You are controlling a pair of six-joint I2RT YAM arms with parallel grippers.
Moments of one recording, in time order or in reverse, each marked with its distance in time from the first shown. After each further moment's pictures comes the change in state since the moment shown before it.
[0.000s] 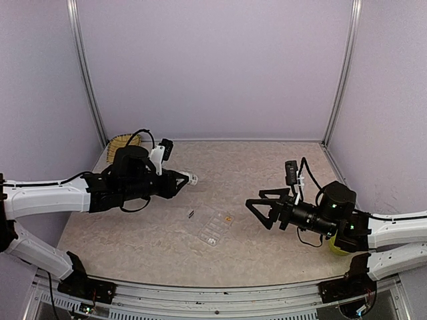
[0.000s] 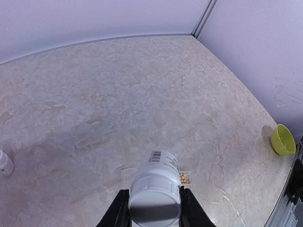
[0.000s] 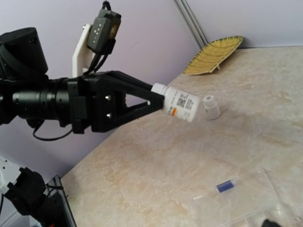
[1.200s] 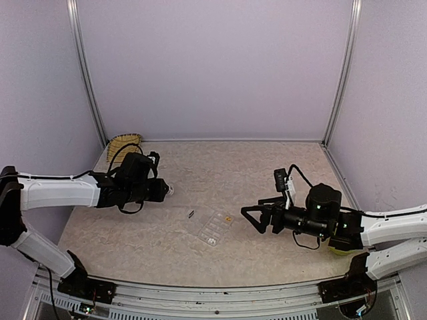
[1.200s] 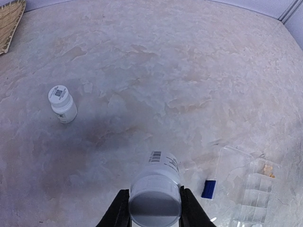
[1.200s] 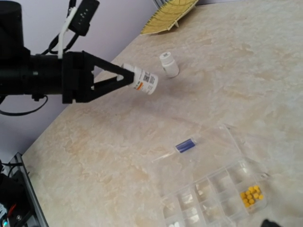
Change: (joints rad) left arm 0.119 0.099 -0.016 -0.163 -0.181 -0.074; right arm -0.009 0.089 0.021 -0.116 0.048 0.019
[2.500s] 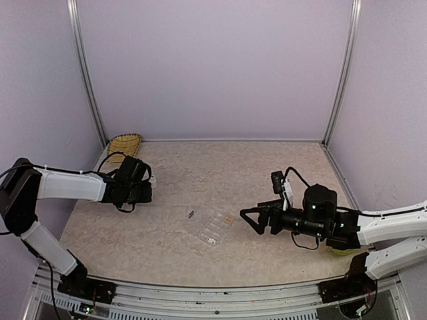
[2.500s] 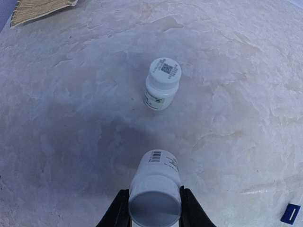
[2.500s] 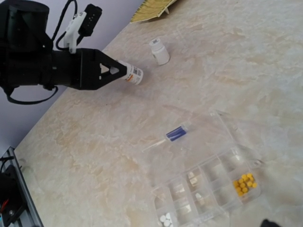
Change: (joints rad) left arm 0.158 0.129 -0.020 -0.029 -0.124 -0.027; right arm -0.016 0.037 0.002 -0.014 -0.013 0.017
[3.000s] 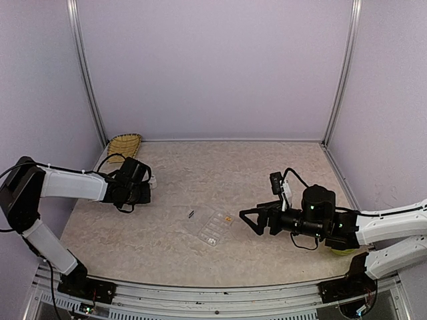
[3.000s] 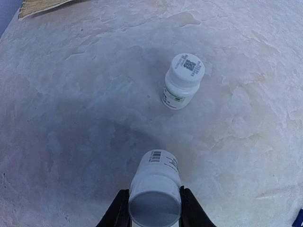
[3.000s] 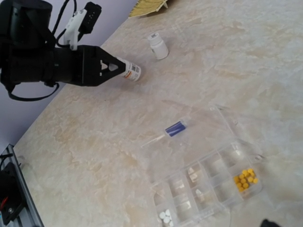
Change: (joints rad) left arm 0.020 0.027 -0.002 -0.001 -0.025 -0.007; right arm 0.000 0.019 0.000 0.004 -0.007 0.008
